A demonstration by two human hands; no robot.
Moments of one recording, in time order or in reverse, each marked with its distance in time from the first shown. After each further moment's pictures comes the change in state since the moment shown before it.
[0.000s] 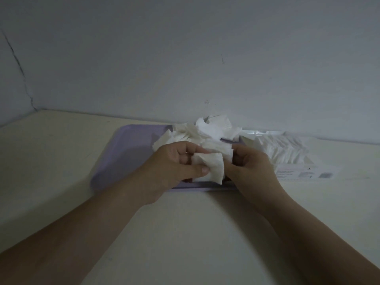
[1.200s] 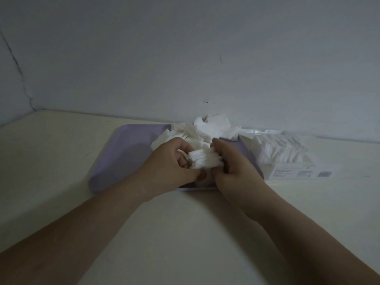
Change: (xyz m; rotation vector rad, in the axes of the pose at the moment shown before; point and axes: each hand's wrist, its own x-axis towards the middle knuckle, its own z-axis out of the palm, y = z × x) left_hand 0.002 0.000 0.001 0.416 0.159 0.071; right_hand -0.010 -0.014 0.016 -0.310 -0.040 0.036
